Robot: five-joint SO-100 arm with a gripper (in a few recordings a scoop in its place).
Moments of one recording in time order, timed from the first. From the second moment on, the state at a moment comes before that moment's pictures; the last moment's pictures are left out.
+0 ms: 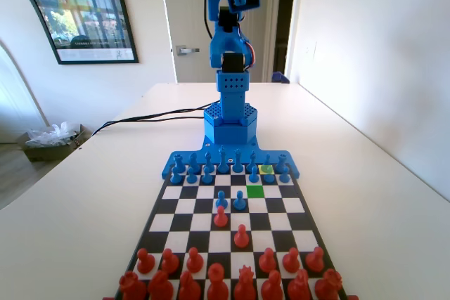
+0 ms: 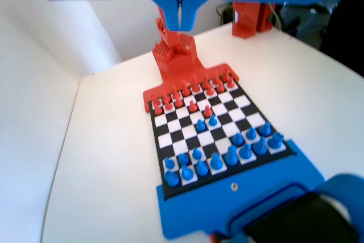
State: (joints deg) arm -7.8 148.4 103.9 102.6 -63.2
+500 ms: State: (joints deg) arm -16.5 138.4 115.4 97.7 -51.9
